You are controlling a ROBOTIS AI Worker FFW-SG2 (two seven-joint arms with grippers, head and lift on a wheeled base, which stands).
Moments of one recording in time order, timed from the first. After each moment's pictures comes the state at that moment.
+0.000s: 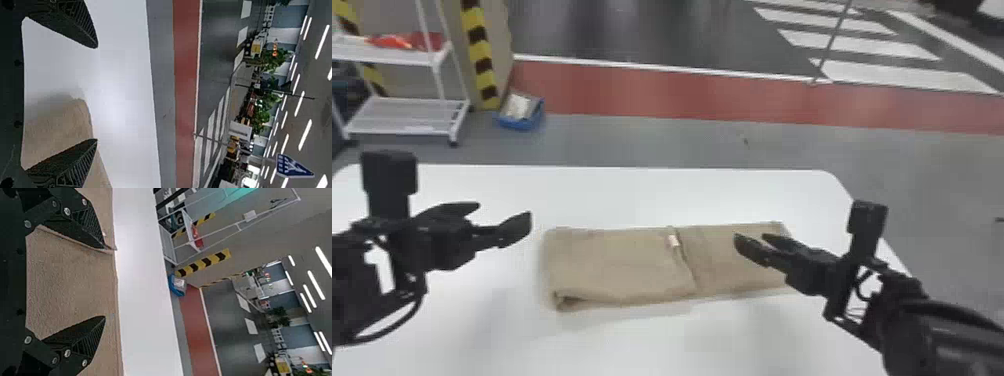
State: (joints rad) left arm -0.03 0.34 -0.06 -1.89 0.43 0.74 -0.22; right arm 0.09 -0.09 -0.32 -1.95 -0.18 0.87 0.60
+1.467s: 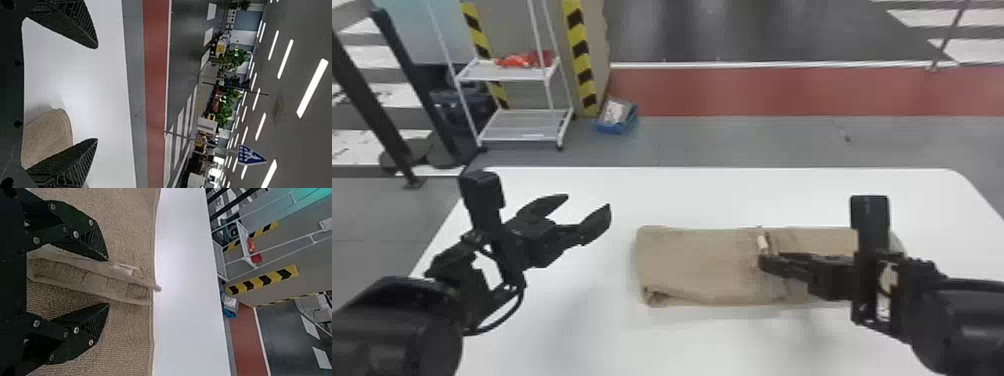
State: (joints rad) left arm 0.06 0.34 -0.01 -1.84 0.45 0.46 -0.32; right arm -0.06 -0.08 -0.05 -1.78 -0.12 0.99 0.50
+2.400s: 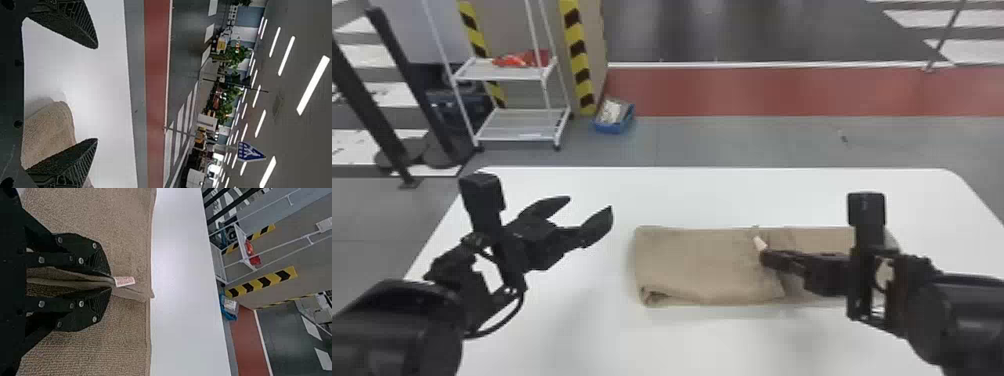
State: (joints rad) left arm 0.07 0.33 -0.01 -1.84 0.45 0.46 -0.33; right arm -0.08 -0.08 -0.06 -1.75 -0.14 1.00 0.51
